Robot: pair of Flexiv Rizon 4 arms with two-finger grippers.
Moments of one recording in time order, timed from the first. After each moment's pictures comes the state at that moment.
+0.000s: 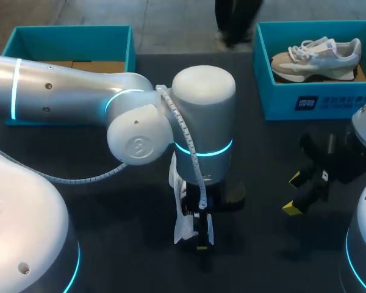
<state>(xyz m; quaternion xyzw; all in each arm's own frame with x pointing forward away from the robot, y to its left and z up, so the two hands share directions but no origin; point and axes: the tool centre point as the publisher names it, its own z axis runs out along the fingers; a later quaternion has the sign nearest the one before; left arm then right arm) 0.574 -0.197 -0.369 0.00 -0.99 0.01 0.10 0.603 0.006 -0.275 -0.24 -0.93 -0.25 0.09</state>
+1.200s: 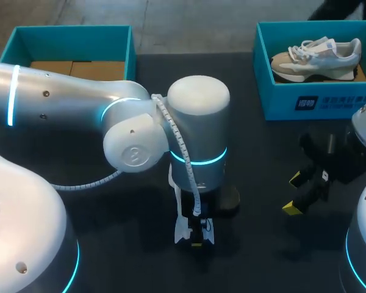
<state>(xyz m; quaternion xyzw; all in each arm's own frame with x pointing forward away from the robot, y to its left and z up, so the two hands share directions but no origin) 0.570 -0.188 -0.385 -0.01 -1.00 0.00 0.10 0.603 0.006 -0.275 -0.24 -0.93 -0.25 0.09</state>
